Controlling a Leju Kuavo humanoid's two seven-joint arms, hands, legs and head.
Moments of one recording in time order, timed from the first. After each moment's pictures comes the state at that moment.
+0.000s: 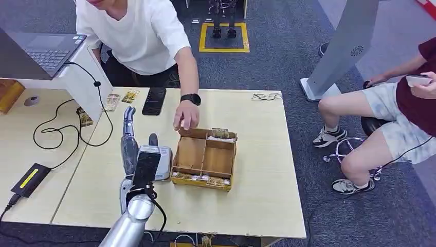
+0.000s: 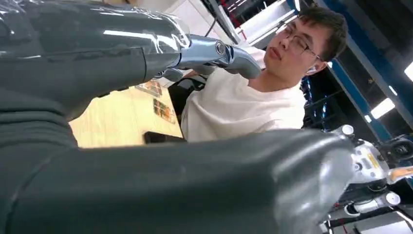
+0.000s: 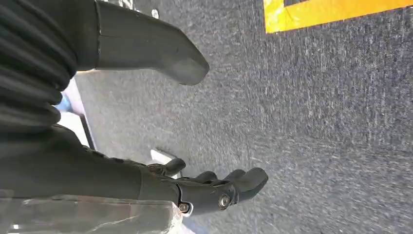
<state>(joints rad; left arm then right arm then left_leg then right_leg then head) -0.26 -0.15 -0.34 -1.27 -0.40 0.67 -0.21 -0.03 0.09 -1.13 -0.24 1.33 -0.50 -0.04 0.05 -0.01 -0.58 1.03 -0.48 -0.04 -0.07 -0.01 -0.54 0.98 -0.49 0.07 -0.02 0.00</state>
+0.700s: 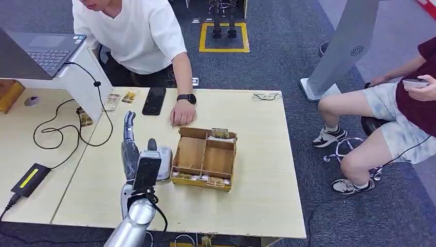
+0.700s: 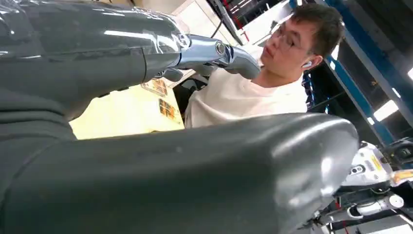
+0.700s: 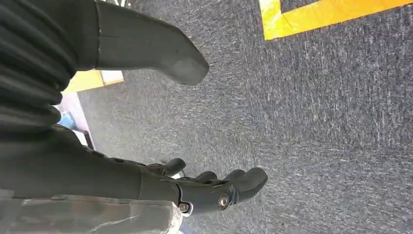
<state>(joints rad) -0.23 -0.16 -0.34 -1.27 -0.41 0.69 -0.23 -0.03 0.10 -1.18 -0.25 1.32 -0.49 -0.04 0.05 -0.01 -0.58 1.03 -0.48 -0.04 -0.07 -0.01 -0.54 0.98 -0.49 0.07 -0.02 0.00</state>
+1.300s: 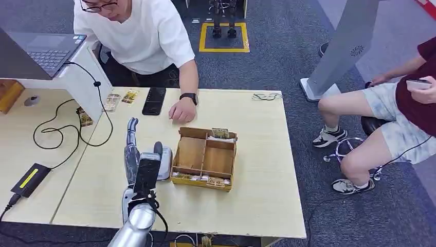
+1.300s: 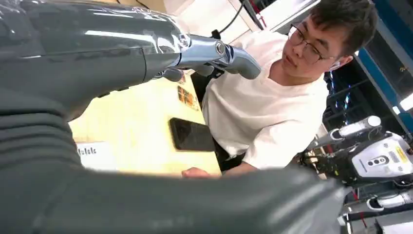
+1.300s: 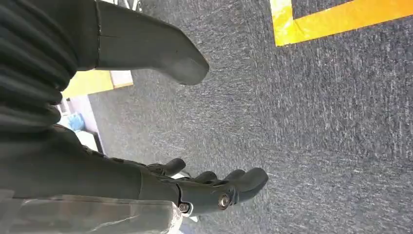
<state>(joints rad) -0.19 -0.16 -0.34 -1.28 -0.38 0.65 -0.19 -0.02 0.12 -1.19 -0.25 1.34 -0.48 -0.01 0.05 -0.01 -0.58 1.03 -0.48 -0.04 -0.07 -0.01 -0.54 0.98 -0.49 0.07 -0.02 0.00</state>
